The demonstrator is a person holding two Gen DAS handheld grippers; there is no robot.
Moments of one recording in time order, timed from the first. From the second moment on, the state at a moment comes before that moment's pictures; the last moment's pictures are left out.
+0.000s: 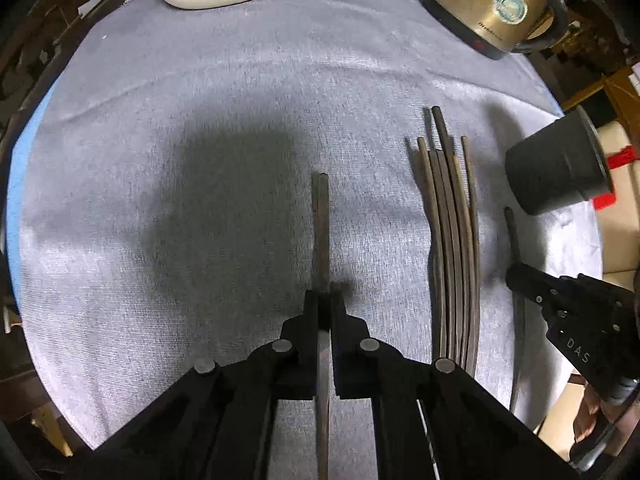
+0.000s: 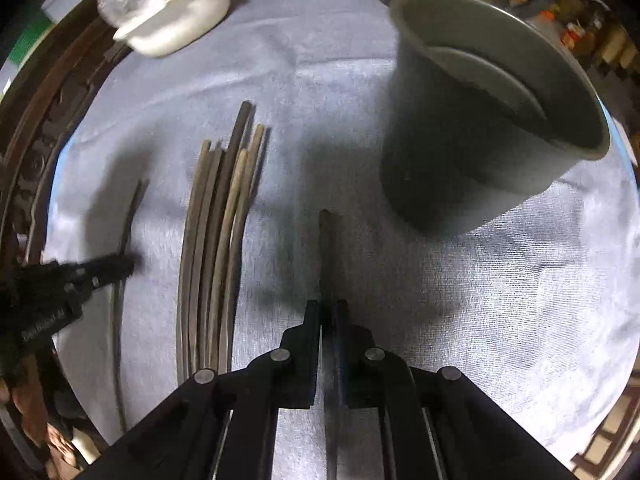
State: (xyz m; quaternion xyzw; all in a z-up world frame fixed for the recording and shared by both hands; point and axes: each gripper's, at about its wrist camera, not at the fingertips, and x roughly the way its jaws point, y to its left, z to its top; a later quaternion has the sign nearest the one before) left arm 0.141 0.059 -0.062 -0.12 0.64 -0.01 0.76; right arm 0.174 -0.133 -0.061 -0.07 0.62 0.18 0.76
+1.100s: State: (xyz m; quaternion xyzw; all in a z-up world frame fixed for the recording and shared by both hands) left arm 0.080 0.057 0.036 -0.12 0.23 0.09 0.96; right arm 0.113 -0.170 0.035 0.03 0.24 0.16 0.96
